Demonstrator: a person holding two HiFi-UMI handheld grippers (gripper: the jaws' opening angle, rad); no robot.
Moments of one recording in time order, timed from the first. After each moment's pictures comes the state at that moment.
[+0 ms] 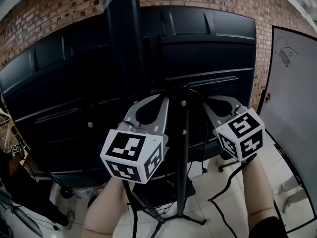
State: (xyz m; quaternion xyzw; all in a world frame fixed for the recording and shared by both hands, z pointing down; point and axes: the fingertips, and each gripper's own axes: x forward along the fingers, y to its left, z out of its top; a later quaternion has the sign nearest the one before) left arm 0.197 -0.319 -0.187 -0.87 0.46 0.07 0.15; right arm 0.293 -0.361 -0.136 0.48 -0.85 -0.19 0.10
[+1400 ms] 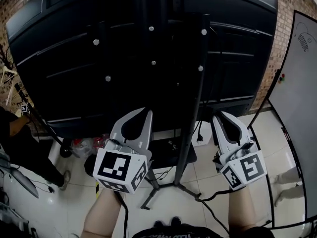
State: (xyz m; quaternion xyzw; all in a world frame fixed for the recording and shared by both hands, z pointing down) left arm 0.119 -0.240 -0.020 -0.83 0.55 0.04 0.10; right arm 0.285 -0.245 -0.011 0.45 -0.88 -0.14 -0.10
